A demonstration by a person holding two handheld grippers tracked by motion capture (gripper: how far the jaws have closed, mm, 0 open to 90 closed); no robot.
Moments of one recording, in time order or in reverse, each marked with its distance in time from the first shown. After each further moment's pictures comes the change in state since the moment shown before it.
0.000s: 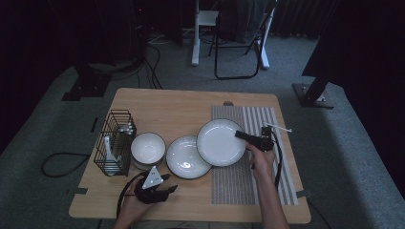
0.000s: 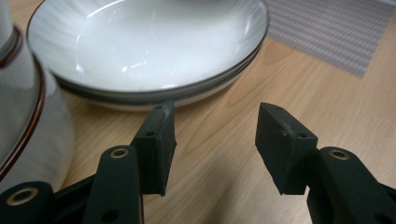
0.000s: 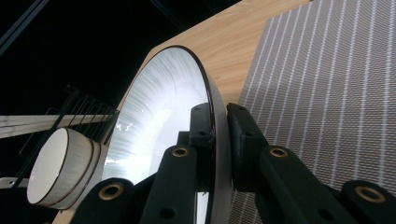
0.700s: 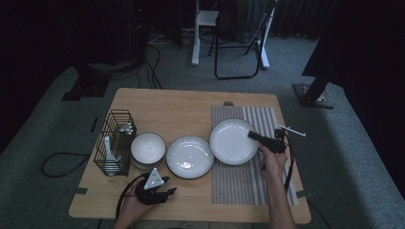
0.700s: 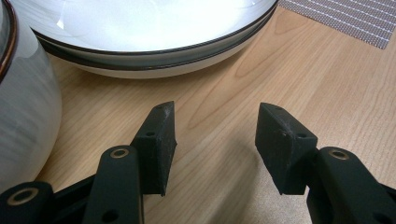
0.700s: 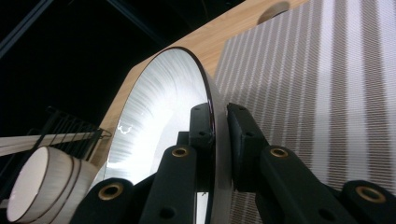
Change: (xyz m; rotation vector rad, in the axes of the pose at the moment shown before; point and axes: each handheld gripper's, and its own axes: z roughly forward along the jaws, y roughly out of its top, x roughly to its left) left arm 0.001 -0.010 0.008 0.049 -0.007 -0.003; right arm -0.027 0.004 -0.032 -0.070 -0.067 0.037
